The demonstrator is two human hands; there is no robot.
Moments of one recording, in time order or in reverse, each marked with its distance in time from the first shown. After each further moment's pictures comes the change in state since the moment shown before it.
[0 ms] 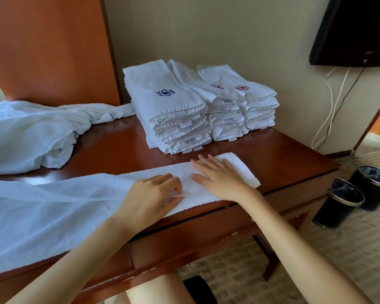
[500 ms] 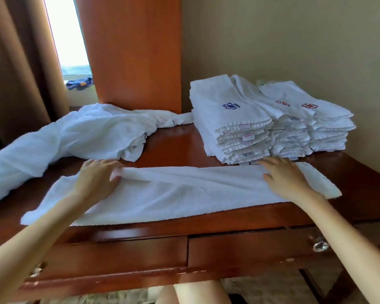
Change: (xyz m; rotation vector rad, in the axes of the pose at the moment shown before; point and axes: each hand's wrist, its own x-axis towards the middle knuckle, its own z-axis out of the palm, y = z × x) left_hand -0.113 -0.156 -0.099 0.457 0.030 -0.669; right_hand 0.041 0.017 -0.022 -0.242 0.181 0.039
